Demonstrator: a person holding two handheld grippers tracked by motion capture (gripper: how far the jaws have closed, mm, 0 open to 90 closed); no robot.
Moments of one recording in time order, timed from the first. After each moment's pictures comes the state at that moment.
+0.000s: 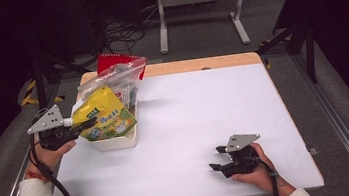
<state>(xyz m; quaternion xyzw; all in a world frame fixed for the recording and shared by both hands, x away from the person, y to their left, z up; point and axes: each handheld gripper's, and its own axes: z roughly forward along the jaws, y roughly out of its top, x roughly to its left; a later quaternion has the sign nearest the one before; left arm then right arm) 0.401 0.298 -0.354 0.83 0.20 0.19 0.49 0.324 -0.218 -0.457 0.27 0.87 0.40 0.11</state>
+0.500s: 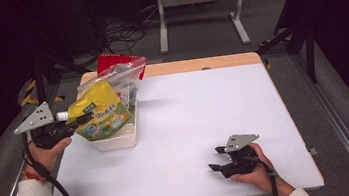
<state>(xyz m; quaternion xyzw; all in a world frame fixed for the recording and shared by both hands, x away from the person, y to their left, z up) 0.395 0.303 -0.334 0.81 0.19 0.18 0.53 0.325 -0.216 -0.459 0.27 0.87 0.40 0.11</state>
